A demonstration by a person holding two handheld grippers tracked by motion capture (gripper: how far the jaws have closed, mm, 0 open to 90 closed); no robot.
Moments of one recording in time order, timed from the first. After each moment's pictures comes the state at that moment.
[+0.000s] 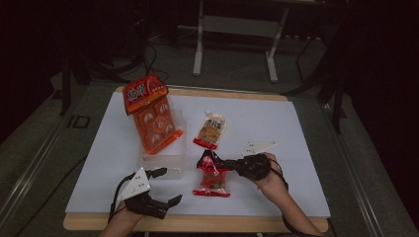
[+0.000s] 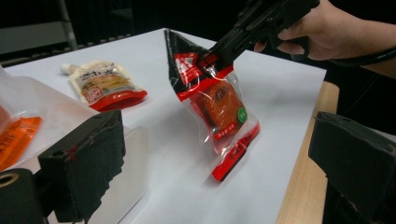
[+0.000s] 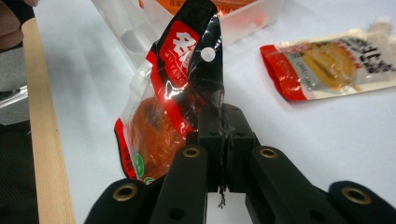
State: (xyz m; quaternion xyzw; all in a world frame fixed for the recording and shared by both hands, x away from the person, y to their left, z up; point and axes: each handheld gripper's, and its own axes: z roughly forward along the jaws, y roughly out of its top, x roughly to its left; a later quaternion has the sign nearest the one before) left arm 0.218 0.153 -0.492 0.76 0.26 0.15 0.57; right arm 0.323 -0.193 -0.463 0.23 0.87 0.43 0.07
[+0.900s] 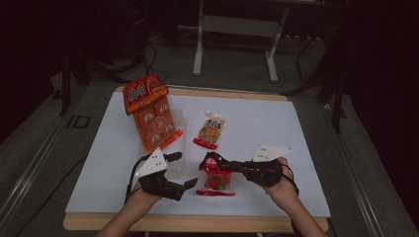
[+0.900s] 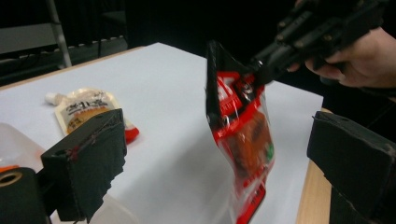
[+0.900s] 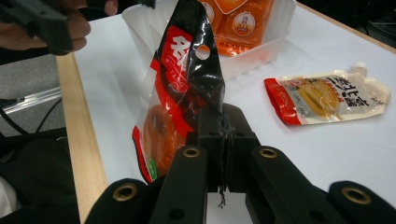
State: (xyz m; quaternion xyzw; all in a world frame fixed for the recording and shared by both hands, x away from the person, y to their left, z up) left arm 0.254 0.117 -0.452 0.76 0.26 0.13 0.58; right arm 0.290 -0.205 -0.427 0.21 0.86 0.46 0.10
